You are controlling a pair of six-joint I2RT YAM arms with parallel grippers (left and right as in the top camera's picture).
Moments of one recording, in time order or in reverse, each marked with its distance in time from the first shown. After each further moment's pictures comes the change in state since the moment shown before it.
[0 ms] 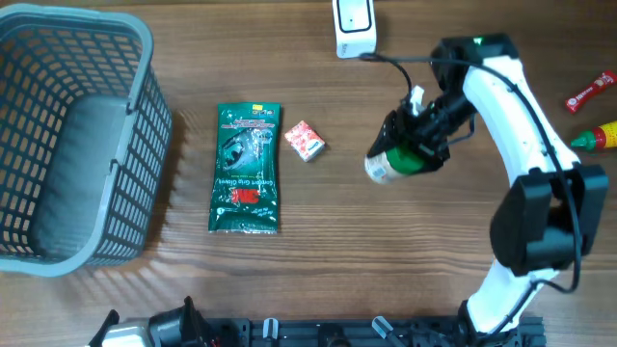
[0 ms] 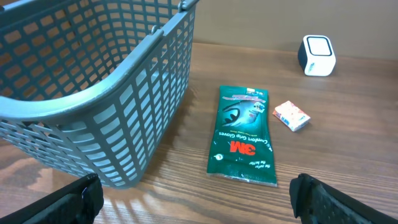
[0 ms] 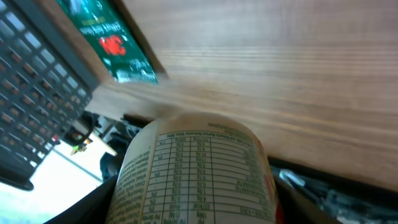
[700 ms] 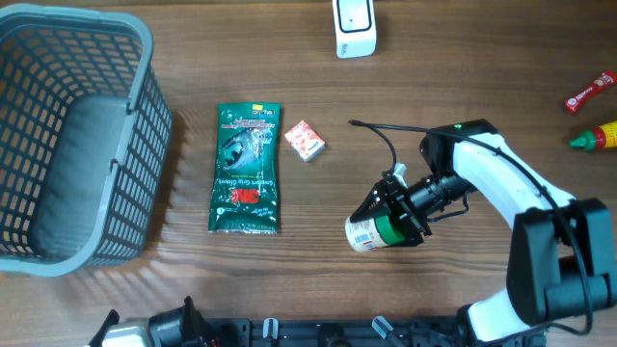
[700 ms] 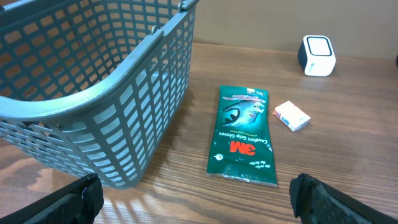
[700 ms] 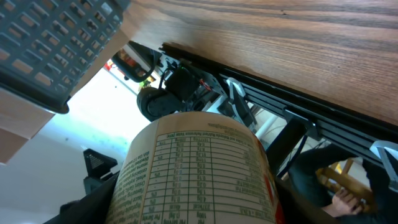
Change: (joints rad) left arm 0.000 0.000 0.000 0.000 0.000 0.000; right arm 0.053 -0.237 -0.641 0.194 -0.408 -0.103
